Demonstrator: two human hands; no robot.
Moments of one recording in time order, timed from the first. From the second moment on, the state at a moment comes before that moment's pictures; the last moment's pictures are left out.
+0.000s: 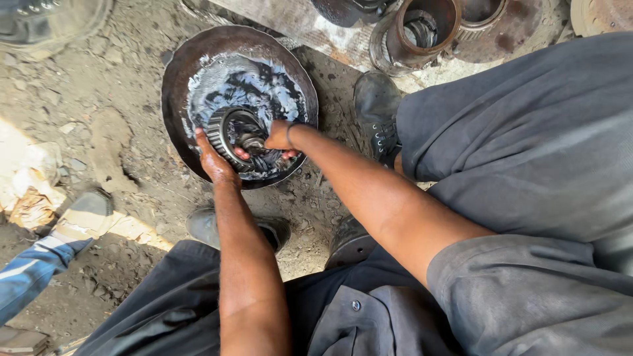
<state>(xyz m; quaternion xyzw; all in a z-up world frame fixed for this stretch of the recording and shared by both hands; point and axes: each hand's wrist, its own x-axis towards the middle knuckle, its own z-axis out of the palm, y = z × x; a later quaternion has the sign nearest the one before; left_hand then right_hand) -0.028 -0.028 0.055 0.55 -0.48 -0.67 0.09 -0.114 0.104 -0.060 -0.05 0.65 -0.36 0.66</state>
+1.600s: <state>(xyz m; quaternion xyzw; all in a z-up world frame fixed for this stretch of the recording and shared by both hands) -0.019 -0.009 0.053 0.57 -0.55 -0.61 0.07 -0.170 0.112 -0.023 0.03 0.43 -0.66 0.62</state>
